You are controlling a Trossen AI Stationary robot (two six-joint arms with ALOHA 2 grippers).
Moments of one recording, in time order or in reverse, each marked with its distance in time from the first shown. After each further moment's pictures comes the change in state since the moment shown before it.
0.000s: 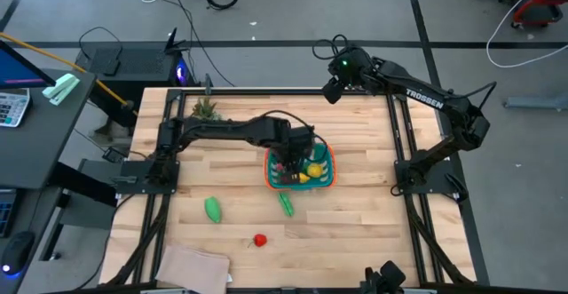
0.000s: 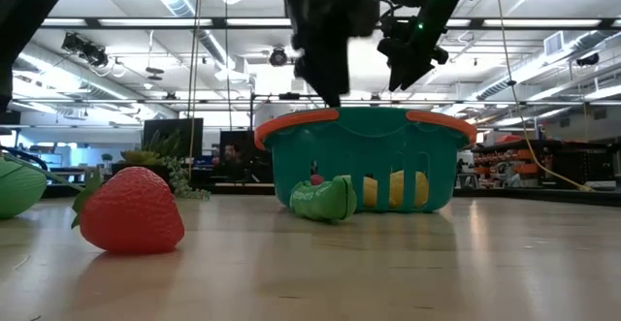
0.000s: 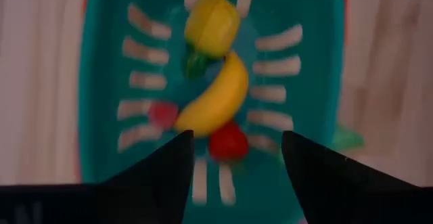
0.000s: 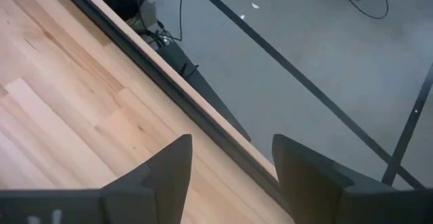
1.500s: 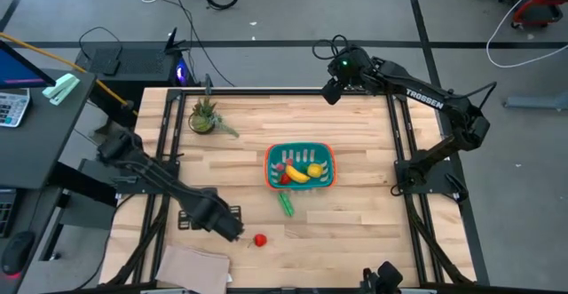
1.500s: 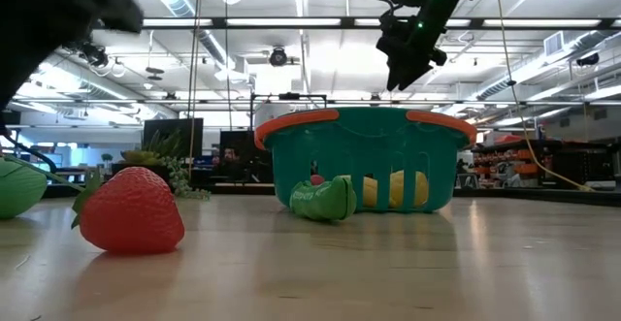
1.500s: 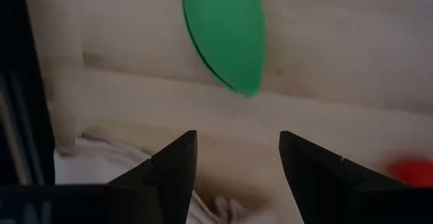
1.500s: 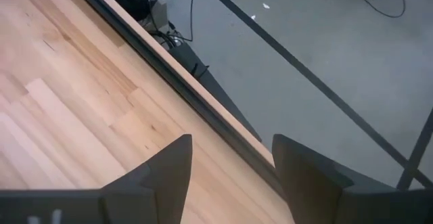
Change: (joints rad) left arm -0.636 -0.415 -0.726 -0.063 0.017 -2.144; right arm 0.000 -0.001 0.000 0.002 -0.045 0.010
